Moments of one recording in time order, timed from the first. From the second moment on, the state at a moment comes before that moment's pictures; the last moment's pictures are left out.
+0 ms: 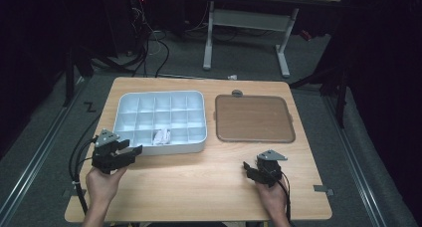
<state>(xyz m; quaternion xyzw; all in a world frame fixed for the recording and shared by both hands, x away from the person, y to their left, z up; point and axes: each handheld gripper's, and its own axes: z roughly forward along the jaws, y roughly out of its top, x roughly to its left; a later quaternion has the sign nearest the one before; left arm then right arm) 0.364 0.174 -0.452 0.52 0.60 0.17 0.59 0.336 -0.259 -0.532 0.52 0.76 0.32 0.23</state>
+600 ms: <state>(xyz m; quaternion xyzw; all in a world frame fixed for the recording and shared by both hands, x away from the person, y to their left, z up) 0.359 0.178 -0.461 0.51 0.61 0.16 0.58 0.336 -0.259 -0.532 0.52 0.76 0.32 0.23</state>
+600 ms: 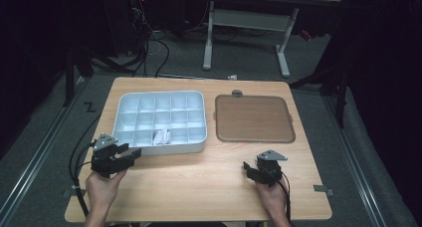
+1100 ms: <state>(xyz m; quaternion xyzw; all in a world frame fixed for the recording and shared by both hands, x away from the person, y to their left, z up) 0.354 0.179 -0.472 0.51 0.62 0.14 0.59 0.336 -0.259 -0.532 0.52 0.76 0.32 0.23</state>
